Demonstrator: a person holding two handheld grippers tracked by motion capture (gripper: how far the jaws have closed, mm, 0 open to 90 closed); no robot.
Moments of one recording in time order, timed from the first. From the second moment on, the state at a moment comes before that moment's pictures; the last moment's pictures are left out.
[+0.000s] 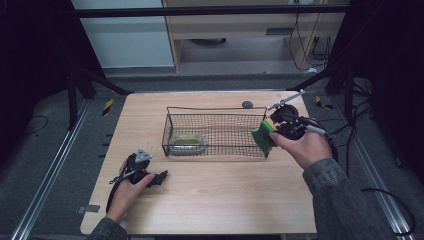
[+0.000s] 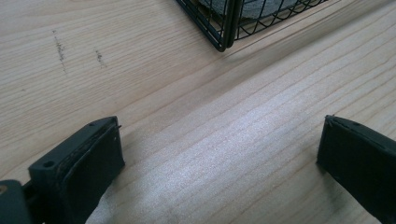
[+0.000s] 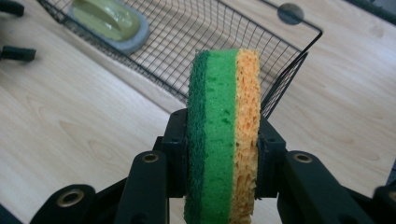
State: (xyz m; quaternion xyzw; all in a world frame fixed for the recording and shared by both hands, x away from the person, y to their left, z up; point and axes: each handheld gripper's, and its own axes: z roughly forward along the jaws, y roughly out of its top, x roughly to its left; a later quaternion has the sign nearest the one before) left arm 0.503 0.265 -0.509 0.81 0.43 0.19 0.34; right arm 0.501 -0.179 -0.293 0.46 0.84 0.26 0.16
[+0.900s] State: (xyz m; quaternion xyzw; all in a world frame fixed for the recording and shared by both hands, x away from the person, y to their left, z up) left arm 0.503 0.265 -0.509 0.81 0.43 0.19 0.34; right arm 0.549 -0.177 -0.283 0.48 0.82 0.25 0.19
